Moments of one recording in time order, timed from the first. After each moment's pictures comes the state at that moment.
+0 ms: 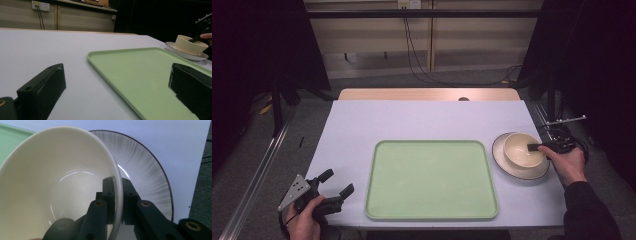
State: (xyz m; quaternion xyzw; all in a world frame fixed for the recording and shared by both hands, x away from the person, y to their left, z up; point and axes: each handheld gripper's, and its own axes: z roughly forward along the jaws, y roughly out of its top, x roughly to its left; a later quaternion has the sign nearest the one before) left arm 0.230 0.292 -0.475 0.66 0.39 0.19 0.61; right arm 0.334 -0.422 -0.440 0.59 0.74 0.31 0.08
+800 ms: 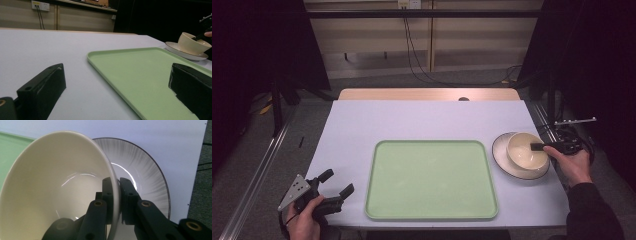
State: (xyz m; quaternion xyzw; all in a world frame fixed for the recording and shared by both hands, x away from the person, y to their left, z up) left arm 0.229 0.293 -0.475 0.66 0.38 0.19 0.61; right arm 0.323 -0.430 -0.433 0.59 0.72 0.35 0.08
